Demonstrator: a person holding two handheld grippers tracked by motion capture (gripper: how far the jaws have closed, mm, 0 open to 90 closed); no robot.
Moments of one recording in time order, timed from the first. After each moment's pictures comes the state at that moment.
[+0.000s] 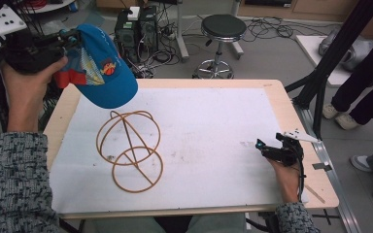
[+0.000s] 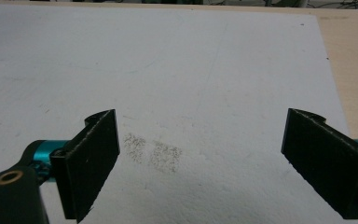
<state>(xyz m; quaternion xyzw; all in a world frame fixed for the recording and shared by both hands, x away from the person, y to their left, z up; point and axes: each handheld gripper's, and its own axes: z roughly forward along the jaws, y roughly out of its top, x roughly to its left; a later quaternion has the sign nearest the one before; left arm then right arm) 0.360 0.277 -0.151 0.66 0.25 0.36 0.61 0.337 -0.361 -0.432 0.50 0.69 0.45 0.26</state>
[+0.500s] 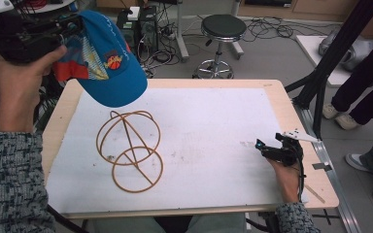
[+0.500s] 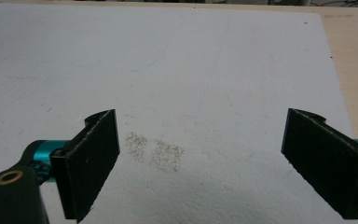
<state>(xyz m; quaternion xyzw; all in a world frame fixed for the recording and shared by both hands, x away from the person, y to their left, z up) 0.339 0.259 -0.116 0.66 0.24 0.34 0.63 0.337 -0.361 -0.433 0.50 0.69 0.45 0.26</state>
